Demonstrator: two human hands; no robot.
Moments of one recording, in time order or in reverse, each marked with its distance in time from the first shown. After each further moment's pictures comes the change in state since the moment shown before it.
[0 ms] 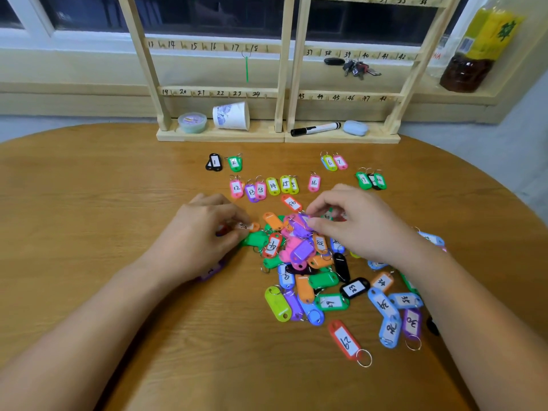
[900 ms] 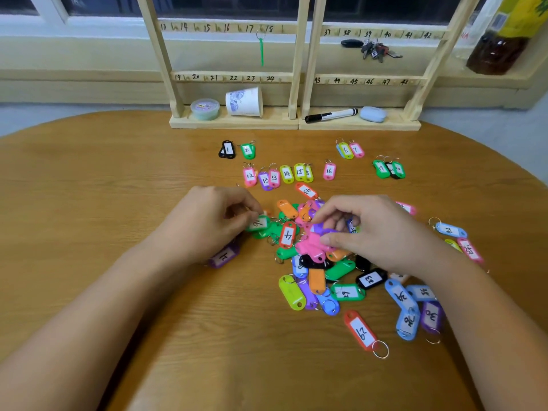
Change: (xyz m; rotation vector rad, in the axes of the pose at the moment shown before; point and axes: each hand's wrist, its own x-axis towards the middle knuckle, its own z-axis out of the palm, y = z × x) left_hand 0.000 0.003 -0.011 -0.098 -0.025 -0.096; right_hand -0.021 -0.005 0.005 0.200 -0.155 -0.084
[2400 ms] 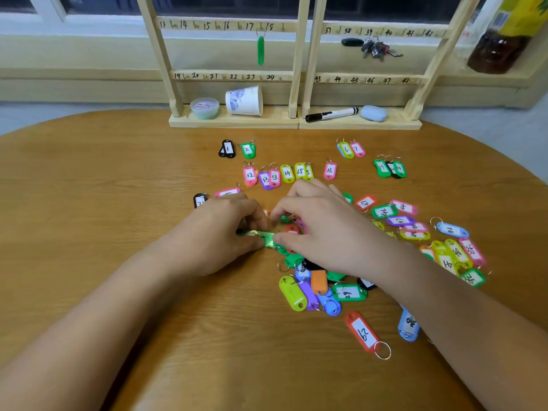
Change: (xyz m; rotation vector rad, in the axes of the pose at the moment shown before) left_hand -0.006 0.011 0.002 0.069 -0.178 0.040; right_hand 0.033 -0.040 0.043 -0.401 0.021 -0.133
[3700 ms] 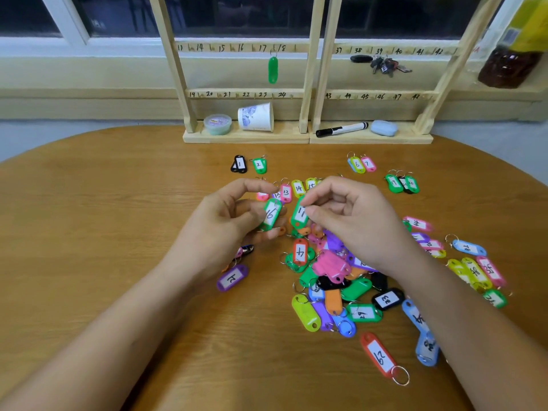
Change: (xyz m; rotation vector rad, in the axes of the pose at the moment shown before) left_hand -0.003 0.026 -0.015 -1.160 0.180 -0.258; right_hand 0.004 0.018 -0.013 0.801 0.240 0.103
